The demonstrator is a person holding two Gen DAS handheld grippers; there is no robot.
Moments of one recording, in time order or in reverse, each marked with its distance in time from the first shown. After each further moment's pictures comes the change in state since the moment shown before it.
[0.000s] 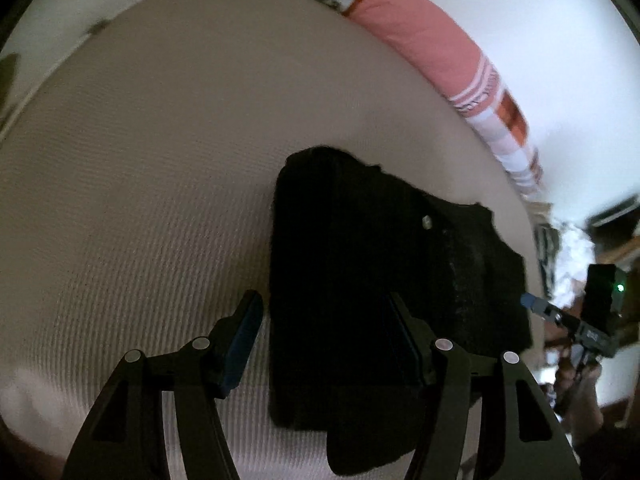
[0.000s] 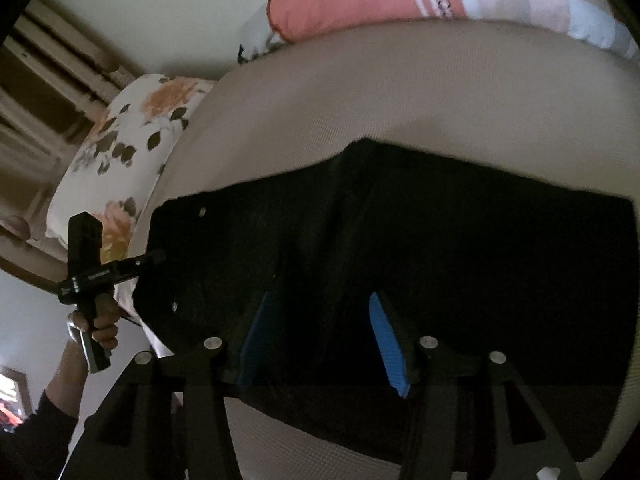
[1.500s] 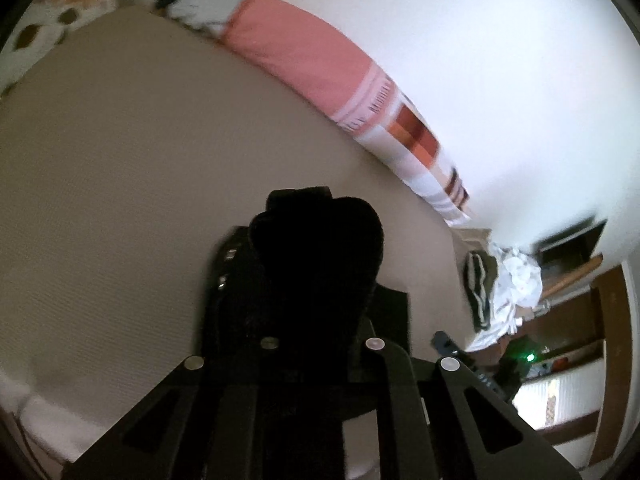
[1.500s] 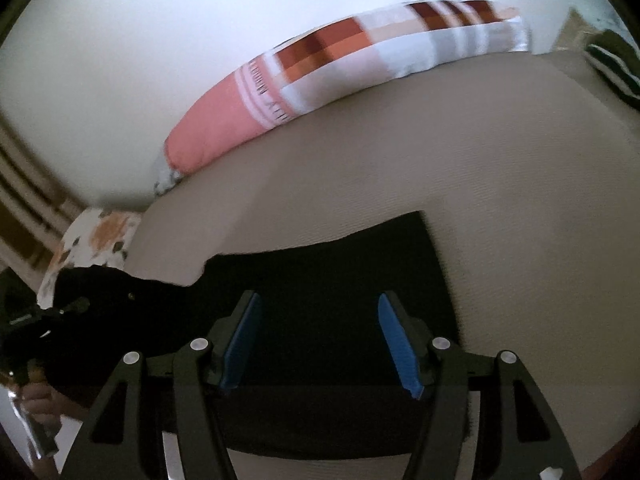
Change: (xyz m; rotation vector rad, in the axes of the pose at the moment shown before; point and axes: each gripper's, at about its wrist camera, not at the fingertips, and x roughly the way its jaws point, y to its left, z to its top) left arm 0.001 -0.212 0.007 -0.027 -0.128 -0.157; right arm -0.108 -0.120 -0.046 0.305 -0.380 -0.175
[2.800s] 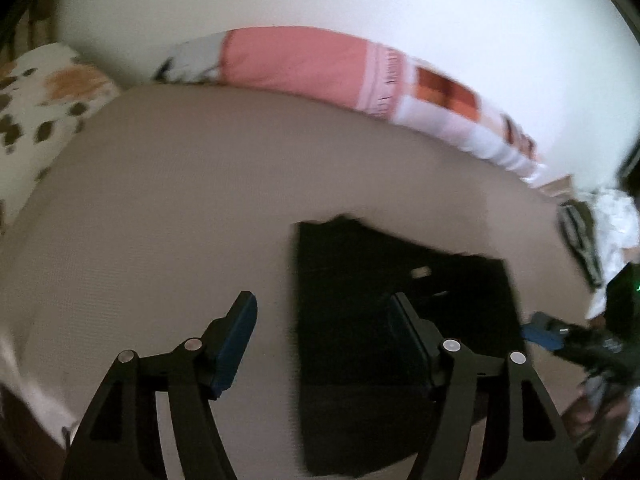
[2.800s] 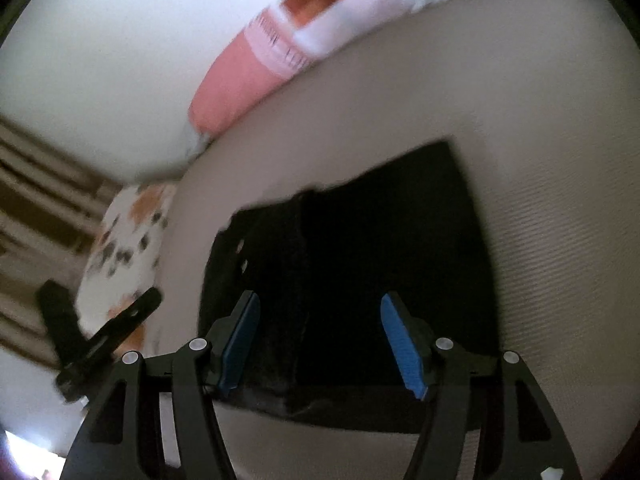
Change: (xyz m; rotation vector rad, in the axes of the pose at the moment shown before) left arm 0.050 -0.024 -0.067 0.280 -0.137 0.439; right arm 0.038 -0.026 -0.008 0.029 0.254 0.244
